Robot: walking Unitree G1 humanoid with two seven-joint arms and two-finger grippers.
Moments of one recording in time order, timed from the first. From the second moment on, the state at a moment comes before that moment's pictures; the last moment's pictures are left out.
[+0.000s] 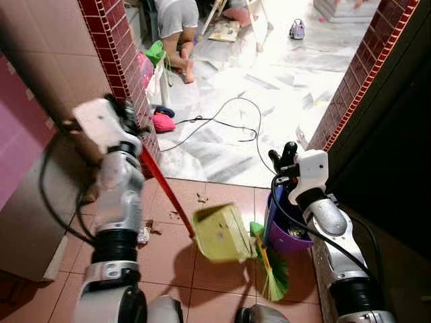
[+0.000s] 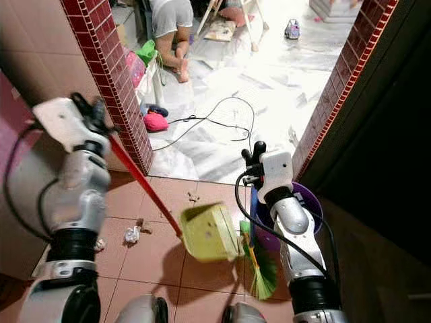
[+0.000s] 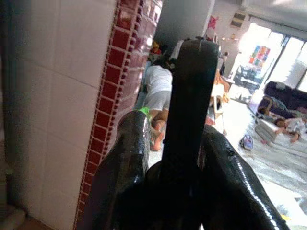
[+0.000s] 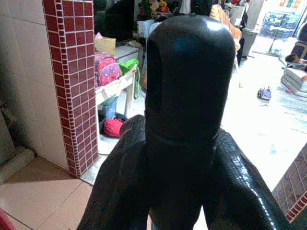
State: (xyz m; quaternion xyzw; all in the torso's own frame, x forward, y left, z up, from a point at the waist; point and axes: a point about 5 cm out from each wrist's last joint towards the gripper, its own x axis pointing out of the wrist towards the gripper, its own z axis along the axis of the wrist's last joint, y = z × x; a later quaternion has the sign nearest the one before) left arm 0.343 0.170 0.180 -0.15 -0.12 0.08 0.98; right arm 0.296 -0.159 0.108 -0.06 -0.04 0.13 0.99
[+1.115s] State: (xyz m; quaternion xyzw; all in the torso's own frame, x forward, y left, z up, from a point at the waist) left arm 0.336 0.162 0.111 0.01 -0.03 0.03 1.00; right arm 0.294 -0.147 0.111 -0.05 -0.04 0.14 0.99
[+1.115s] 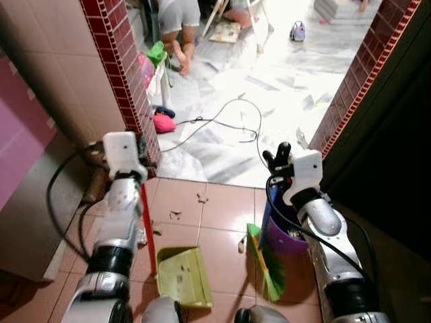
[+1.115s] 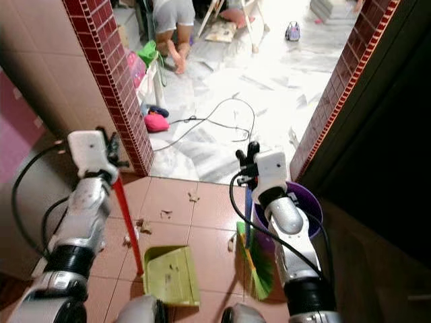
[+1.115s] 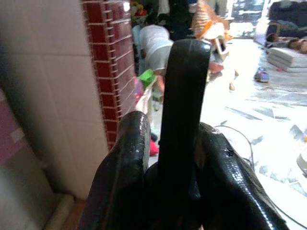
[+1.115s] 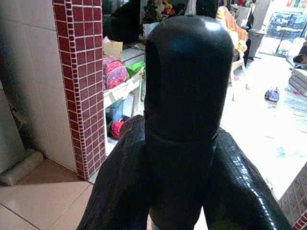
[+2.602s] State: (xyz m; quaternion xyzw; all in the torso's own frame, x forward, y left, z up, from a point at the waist) left arm 0.344 0.089 0.079 -0.09 0.02 -0.05 0.99; right arm 0.311 -0.168 0.153 0.09 0.02 0.21 0.97
